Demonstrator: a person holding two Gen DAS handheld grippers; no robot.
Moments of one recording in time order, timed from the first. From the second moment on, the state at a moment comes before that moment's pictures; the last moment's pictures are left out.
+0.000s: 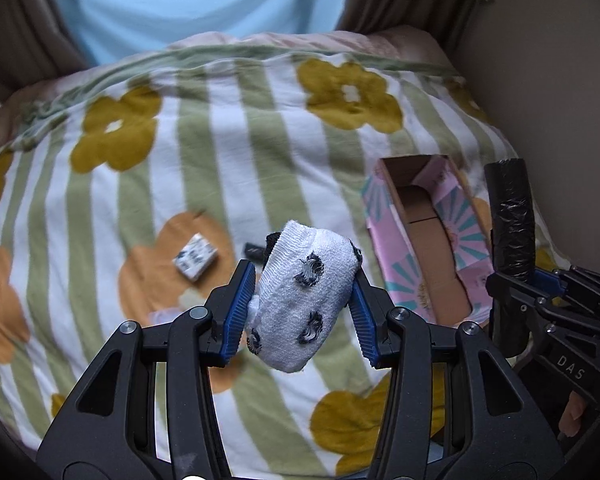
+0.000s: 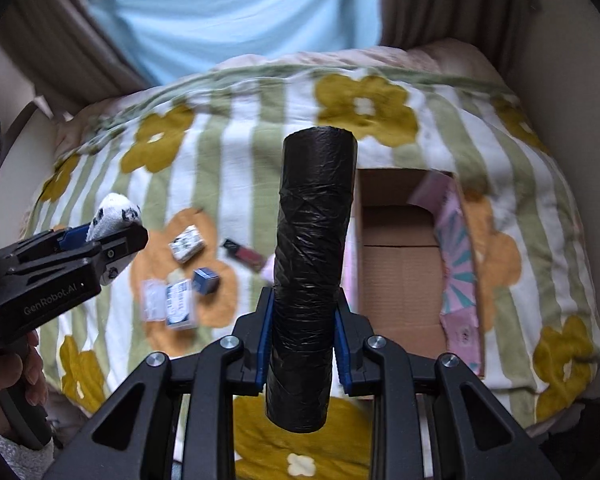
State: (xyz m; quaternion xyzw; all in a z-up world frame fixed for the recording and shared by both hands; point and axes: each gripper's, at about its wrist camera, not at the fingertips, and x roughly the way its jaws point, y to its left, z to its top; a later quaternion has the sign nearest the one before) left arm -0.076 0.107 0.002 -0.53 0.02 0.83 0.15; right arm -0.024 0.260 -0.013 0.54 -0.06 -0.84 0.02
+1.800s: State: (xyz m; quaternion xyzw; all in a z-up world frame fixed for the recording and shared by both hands) left arm -0.204 0.423 -0.207 -0.59 0.23 0.70 0.33; right arm -0.027 0.380 -0.221 0.63 -0.12 -0.76 -0.02
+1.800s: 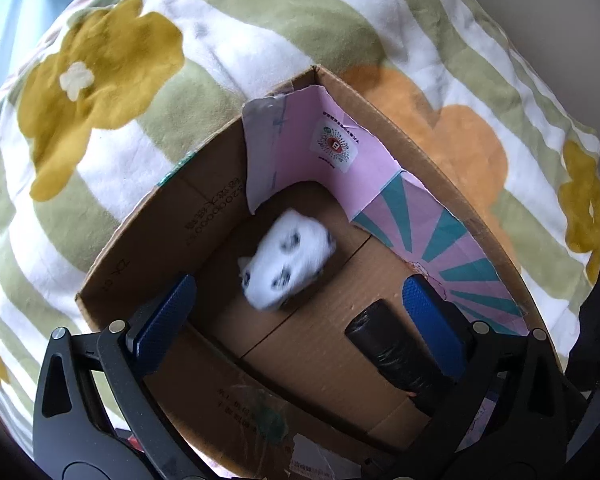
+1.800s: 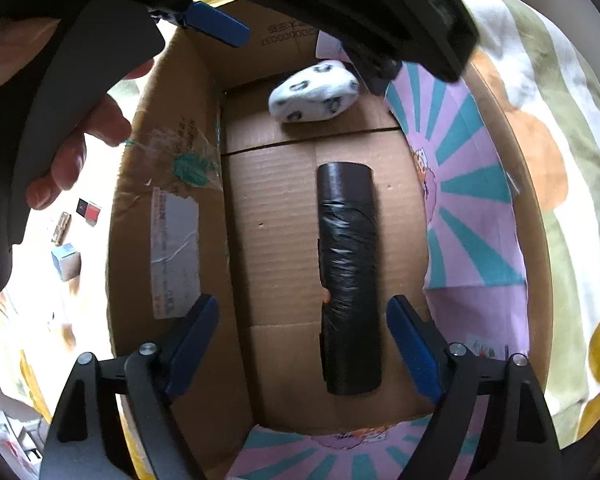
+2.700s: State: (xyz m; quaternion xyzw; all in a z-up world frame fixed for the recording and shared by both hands) left arm -0.163 0.362 -0.079 -0.56 0.19 0.74 0.33; right arm -0.024 0.360 -0.113 0.58 -0.11 -0.81 -0.03
